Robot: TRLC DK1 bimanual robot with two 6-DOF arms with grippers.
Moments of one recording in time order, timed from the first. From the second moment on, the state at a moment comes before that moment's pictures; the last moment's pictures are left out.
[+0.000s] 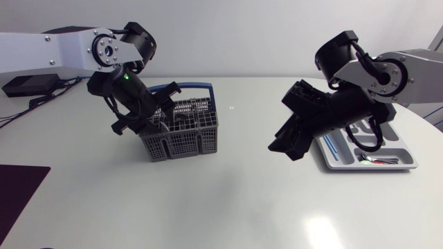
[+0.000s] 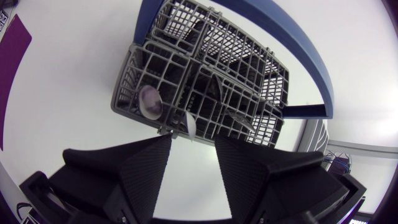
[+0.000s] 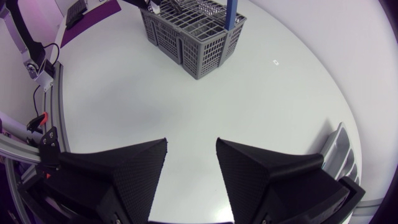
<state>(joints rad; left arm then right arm) -0.35 1.77 1.42 -0.83 0.06 -0.95 0.33 1.47 1.09 -0.71 -0.34 -0.58</state>
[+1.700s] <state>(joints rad) -0.31 1.83 1.45 -0.80 0.09 -0.95 0.33 1.47 1.05 -0.68 -0.33 -0.58</state>
